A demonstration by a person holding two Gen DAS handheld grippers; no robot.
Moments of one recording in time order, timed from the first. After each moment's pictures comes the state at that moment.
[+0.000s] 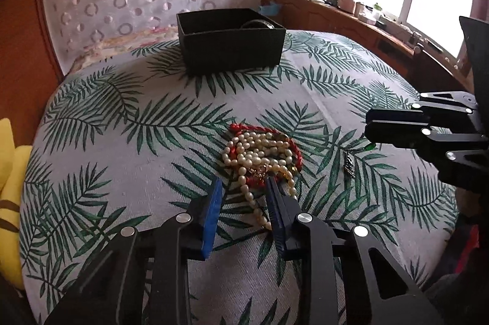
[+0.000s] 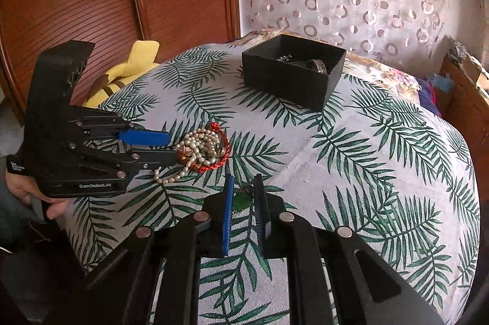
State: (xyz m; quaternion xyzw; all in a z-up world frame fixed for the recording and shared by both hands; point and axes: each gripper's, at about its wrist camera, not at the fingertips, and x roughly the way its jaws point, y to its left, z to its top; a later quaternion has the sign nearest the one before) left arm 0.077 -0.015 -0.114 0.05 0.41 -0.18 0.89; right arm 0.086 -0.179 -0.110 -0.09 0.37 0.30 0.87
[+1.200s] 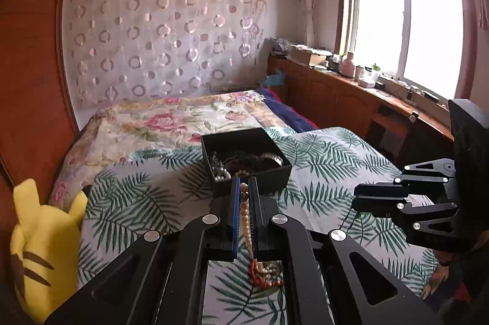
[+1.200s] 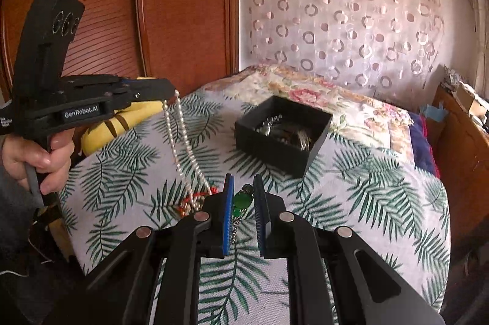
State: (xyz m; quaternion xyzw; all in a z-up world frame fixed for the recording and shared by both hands) left arm 0.093 0.004 0.009 0.02 0.26 -0.17 0.95; right arm 0.103 -0.177 -0.038 -0.10 0.29 0.30 0.90
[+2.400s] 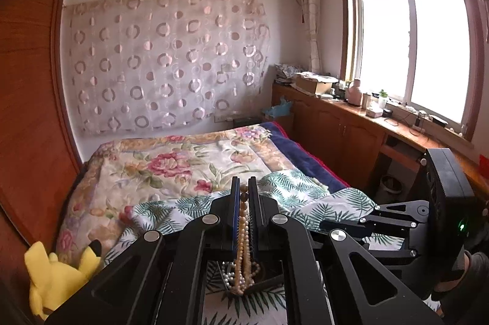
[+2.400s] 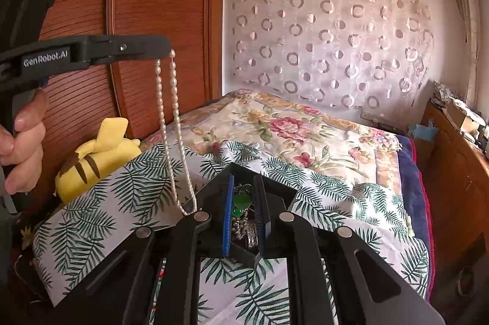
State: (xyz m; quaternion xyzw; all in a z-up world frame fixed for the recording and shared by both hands) left arm 0.185 -0.021 0.108 0.03 0.21 -0.16 0.96; right arm 0.213 -0.173 0.012 -0.09 0.26 0.27 0.92
